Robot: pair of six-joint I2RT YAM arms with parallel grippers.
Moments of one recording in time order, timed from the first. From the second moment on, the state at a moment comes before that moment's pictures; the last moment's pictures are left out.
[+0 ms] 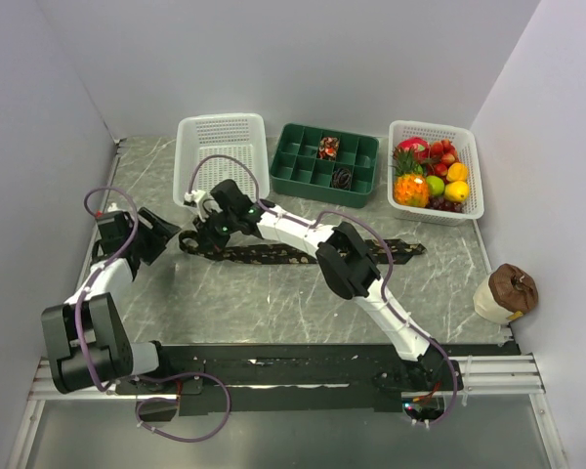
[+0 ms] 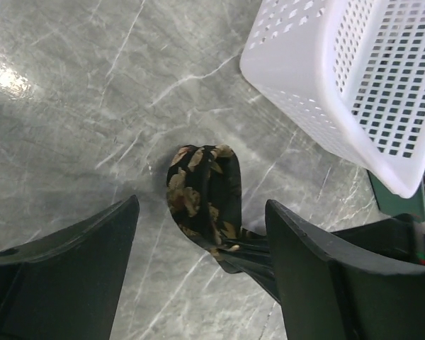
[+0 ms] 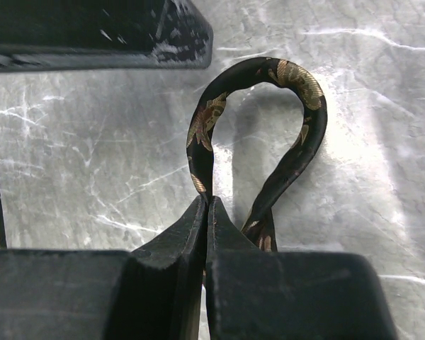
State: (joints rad) left arm 0.28 1.29 0.61 0.01 0.33 -0.69; right arm 0.89 2.51 2.15 -0.33 -0.55 0.00
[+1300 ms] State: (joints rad) left arm 0.18 1.55 0.67 0.18 0.36 -0.60; right arm 0.81 2.50 2.13 -0.28 -0.66 0.10
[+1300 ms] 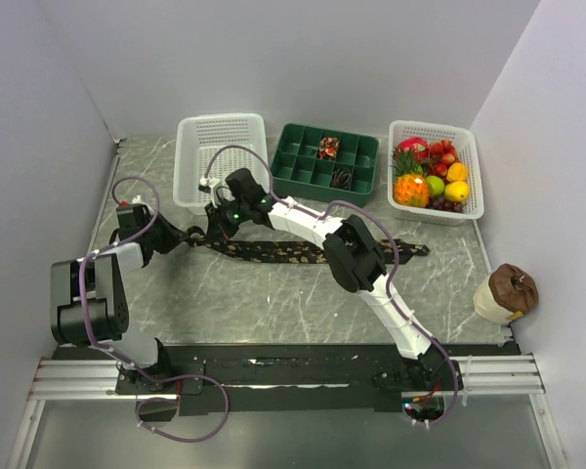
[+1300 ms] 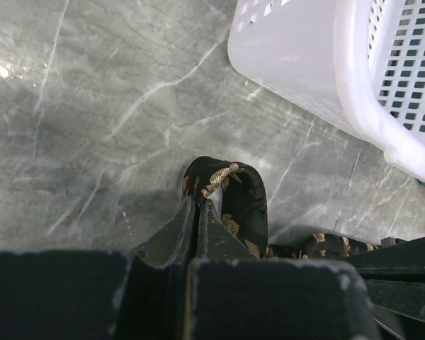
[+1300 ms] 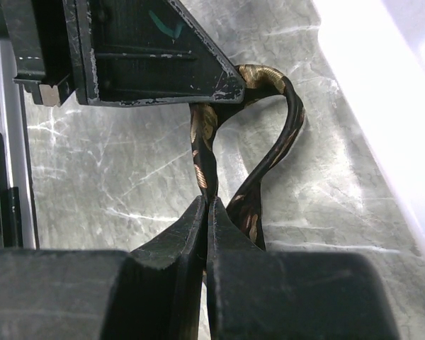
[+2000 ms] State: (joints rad) left arm 0.19 1.38 0.69 -0.17 0.42 -0.66; right arm 0.81 2.50 2.13 -0.25 -0.75 0.12
